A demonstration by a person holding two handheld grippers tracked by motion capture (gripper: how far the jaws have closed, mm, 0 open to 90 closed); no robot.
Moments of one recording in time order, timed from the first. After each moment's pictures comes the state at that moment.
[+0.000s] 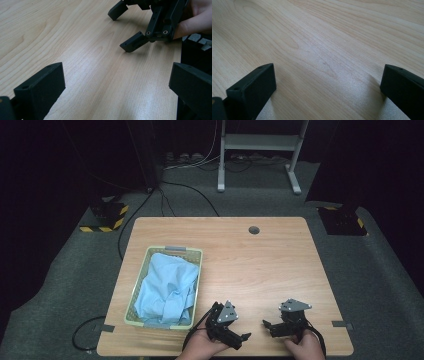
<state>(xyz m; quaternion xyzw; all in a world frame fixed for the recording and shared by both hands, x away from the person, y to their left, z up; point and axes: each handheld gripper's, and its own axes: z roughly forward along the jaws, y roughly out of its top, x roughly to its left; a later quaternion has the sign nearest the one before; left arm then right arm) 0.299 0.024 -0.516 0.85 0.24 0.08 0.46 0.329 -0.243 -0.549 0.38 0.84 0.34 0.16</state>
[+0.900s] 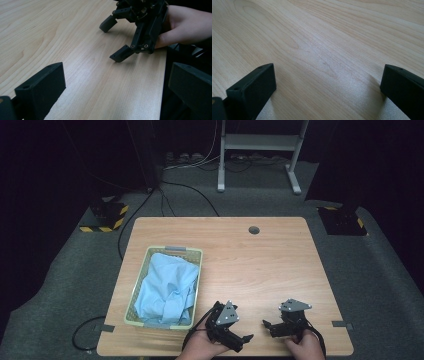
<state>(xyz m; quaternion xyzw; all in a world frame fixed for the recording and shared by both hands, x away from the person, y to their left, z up) 0.289 0.025 -0.493 0.84 0.22 0.08 0.48 0.329 -0.244 -0.549 0.38 0.84 0.34 0.16</state>
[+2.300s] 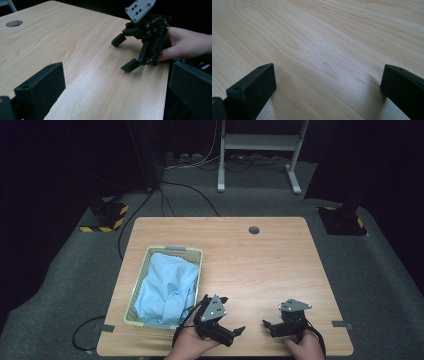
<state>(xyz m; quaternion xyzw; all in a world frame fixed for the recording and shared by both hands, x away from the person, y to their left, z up) 0.290 0.057 -0.466 0.82 0.23 0.11 0.52 0.329 -0.243 -0.549 0.38 0.84 0.34 0.16</state>
